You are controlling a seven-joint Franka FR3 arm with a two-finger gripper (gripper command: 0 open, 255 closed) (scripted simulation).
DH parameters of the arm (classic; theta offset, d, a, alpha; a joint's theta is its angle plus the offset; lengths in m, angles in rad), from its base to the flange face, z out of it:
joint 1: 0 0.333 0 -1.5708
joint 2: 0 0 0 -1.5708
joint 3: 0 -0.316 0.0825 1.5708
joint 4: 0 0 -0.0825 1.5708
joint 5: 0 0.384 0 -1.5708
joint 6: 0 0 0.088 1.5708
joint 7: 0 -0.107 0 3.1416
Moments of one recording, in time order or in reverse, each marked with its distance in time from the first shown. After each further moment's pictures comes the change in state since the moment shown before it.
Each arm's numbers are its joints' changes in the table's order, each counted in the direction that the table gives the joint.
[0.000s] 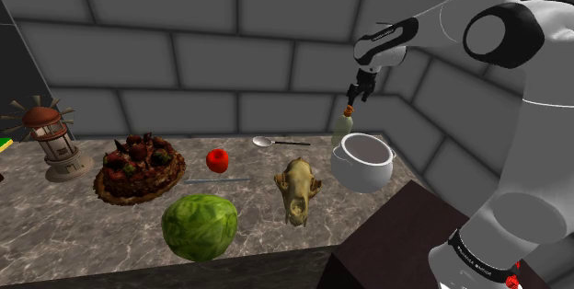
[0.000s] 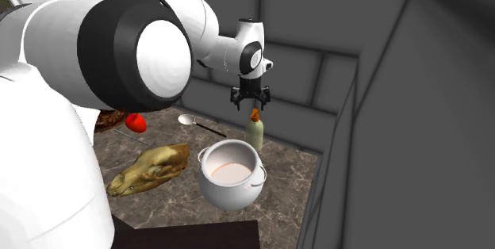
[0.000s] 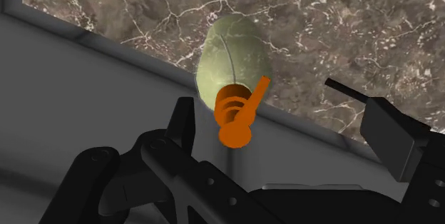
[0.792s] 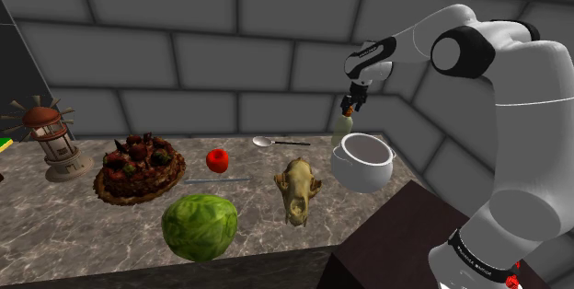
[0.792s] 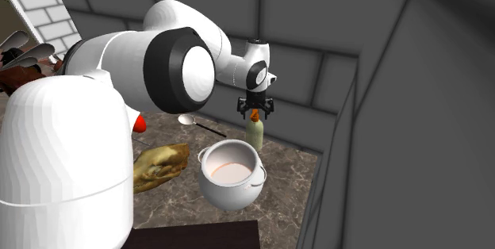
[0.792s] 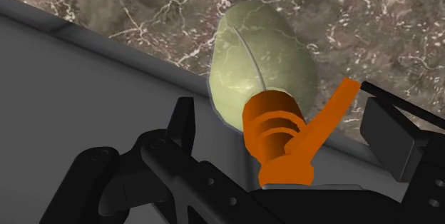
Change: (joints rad) arm -0.062 0.218 -0.035 -0.140 0.074 -0.058 0.062
